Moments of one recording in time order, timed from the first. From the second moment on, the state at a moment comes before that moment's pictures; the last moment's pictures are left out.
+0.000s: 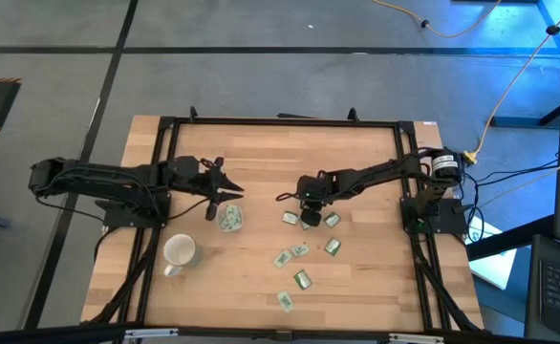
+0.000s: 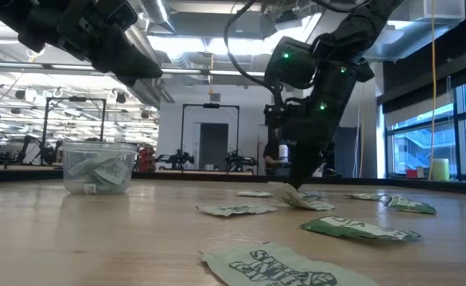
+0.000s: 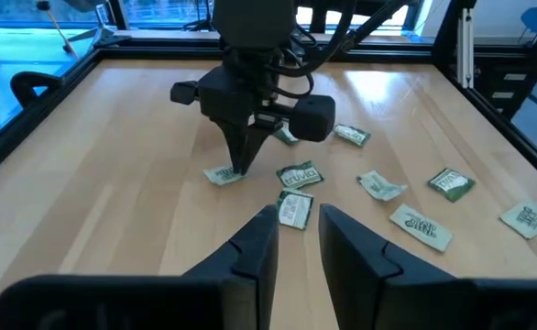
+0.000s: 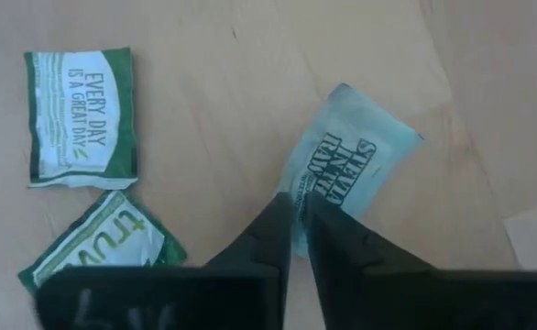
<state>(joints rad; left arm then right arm) 0.13 0.86 0.41 0.10 0.13 0.01 -0.06 1.84 0.98 -0.35 0.11 0.28</state>
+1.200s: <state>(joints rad) 0.02 1.17 0.42 0.53 0.22 0.14 -0.01 1.73 0.97 0.57 -0.65 0.22</state>
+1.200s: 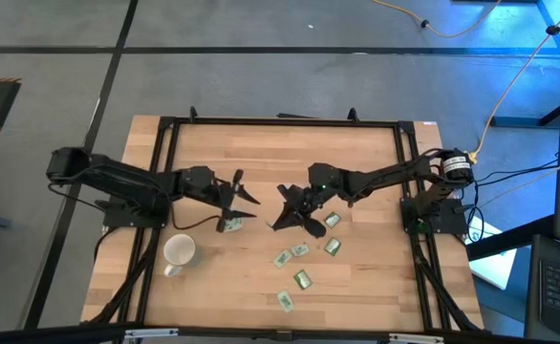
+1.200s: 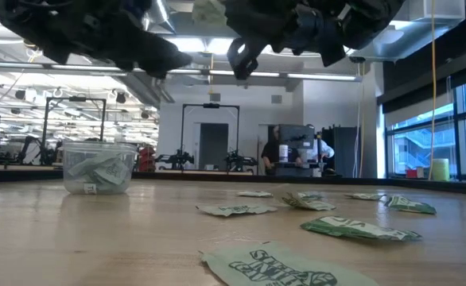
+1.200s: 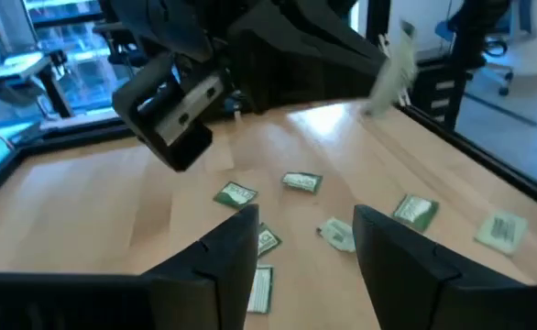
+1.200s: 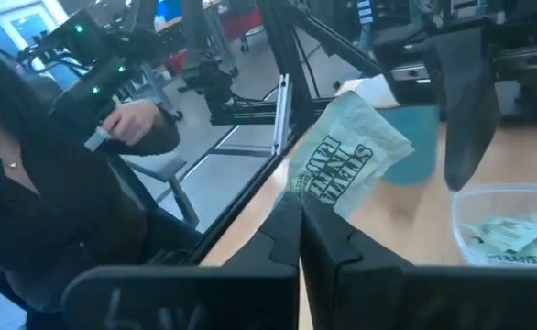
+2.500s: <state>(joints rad) -0.09 1.28 0.55 0.56 0.25 0.25 -0.02 1.73 0.97 0.55 -0.65 0.22</state>
